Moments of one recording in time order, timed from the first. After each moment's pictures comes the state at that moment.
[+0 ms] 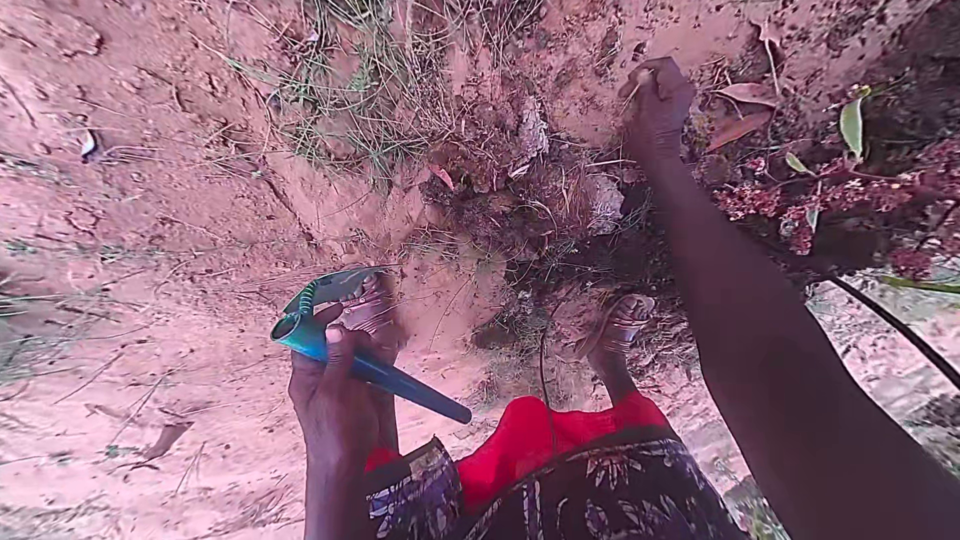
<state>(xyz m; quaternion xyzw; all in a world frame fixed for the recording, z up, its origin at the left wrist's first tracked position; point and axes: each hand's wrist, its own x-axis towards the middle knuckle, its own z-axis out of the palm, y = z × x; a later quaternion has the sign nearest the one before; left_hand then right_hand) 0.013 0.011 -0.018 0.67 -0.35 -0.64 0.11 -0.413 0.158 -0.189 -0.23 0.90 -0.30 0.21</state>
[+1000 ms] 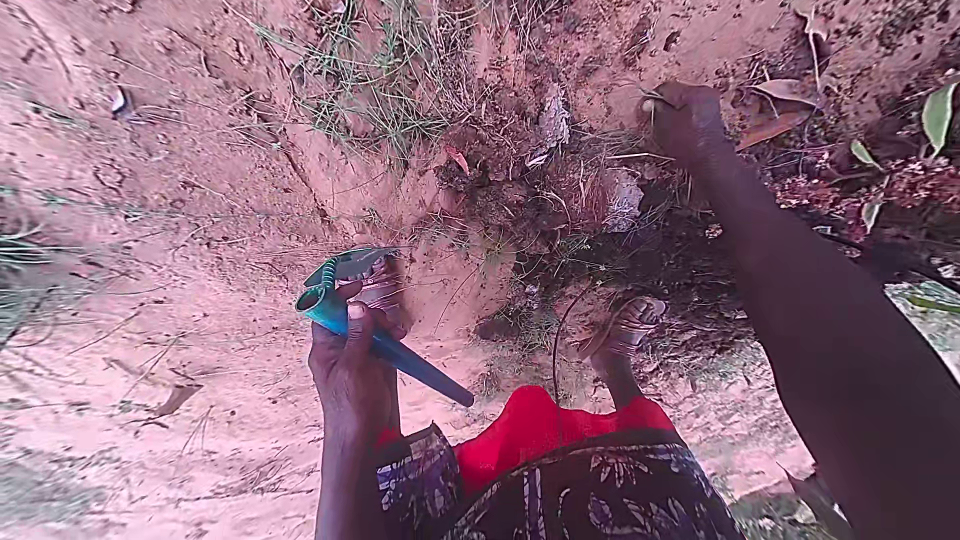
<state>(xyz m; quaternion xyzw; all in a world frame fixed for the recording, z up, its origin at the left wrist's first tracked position) 0.011 0.023 -0.017 0.67 -0.35 -0.64 0.13 -0.423 0.164 -0.161 -0.30 0.88 -0.04 0.37</state>
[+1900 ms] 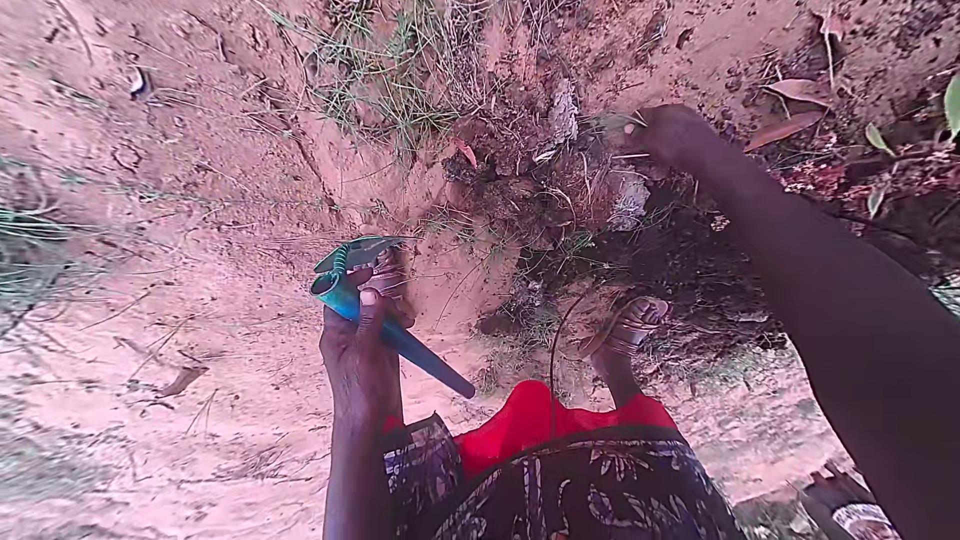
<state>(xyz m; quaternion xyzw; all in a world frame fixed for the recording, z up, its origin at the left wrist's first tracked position) 0.010 0.026 -0.017 0.67 -0.36 -0.64 0.12 -0.403 0.134 -0.145 -0.28 0.80 0.18 0.50</state>
